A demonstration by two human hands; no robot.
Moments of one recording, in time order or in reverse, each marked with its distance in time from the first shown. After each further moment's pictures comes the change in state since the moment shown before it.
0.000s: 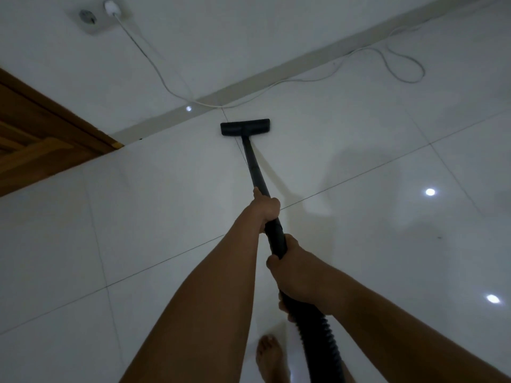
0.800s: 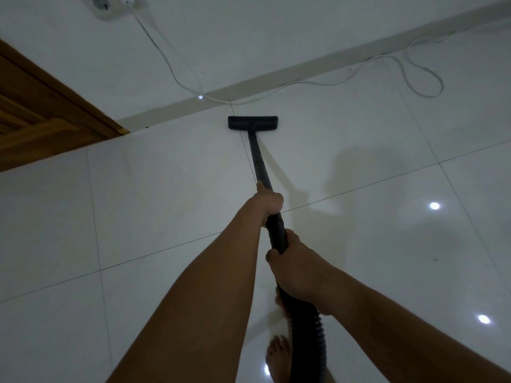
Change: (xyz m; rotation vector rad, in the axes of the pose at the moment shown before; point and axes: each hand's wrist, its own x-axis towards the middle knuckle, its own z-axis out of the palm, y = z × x) left_hand 0.004 0.041 0.004 -0.016 0.008 -0.022; right_hand 0.000 -0.025 -0.035 -0.009 -0.016 -0.046
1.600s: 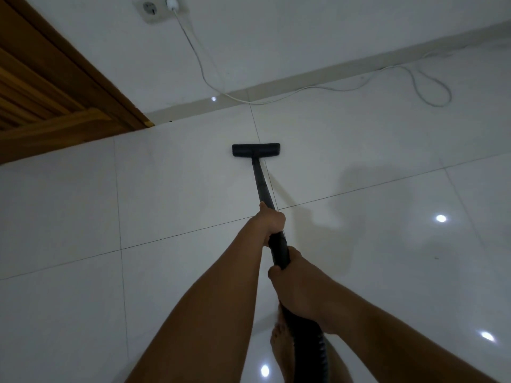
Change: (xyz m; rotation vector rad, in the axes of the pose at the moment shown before) left_hand -0.072 -0.079 -0.010 -0.094 -0.021 -0.083; right_hand -0.069 0.034 0.056 -0.320 0.023 -0.020
